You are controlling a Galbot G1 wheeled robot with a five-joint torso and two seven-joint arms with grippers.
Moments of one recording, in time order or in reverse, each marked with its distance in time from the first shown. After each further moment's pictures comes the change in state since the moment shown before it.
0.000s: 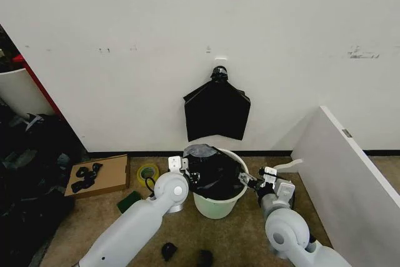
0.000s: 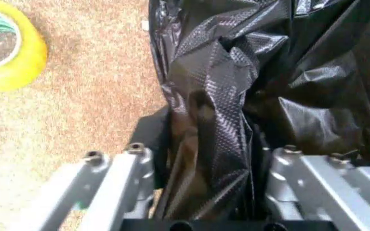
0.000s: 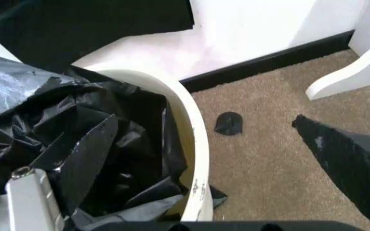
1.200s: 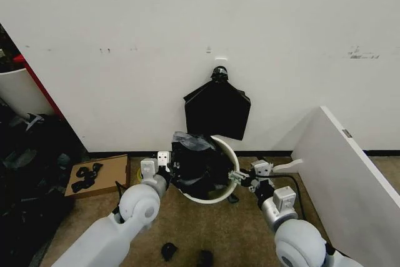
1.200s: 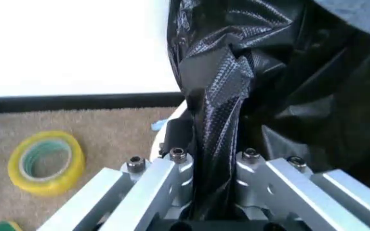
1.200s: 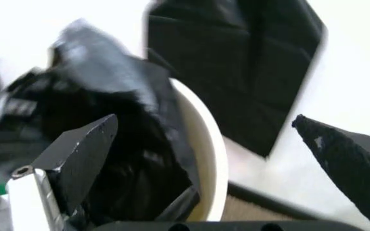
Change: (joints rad) left arm 0.224 0.184 -0.175 -0.289 0.372 -0.130 0.350; right arm -0.058 -0.185 -0.039 0.145 -0.592 0.085 -0.422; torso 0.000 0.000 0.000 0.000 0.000
